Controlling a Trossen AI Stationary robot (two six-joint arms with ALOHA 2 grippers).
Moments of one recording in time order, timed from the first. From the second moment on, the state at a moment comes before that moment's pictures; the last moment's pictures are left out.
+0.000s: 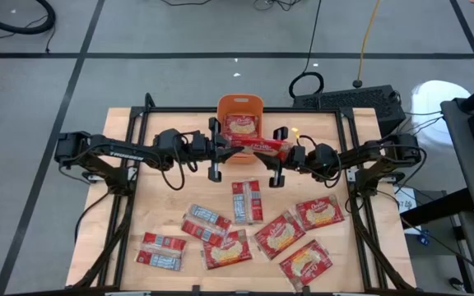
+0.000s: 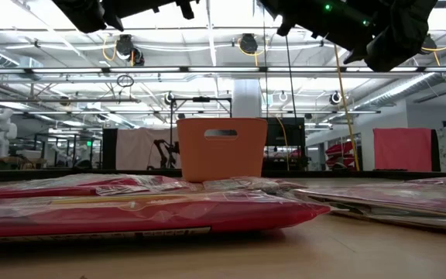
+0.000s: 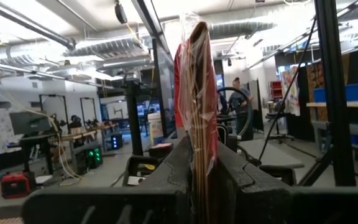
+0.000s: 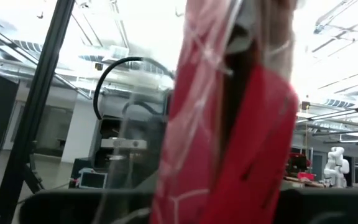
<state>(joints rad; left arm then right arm) 0.09 1.45 0.82 0.99 0.13 0.12 -0.06 1.55 0.57 1.55 -0.05 -0.14</state>
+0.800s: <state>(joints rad) 0.14 1.03 0.82 0.13 -0.07 -0.09 -0.07 1.55 0.57 1.33 0.08 -0.09</state>
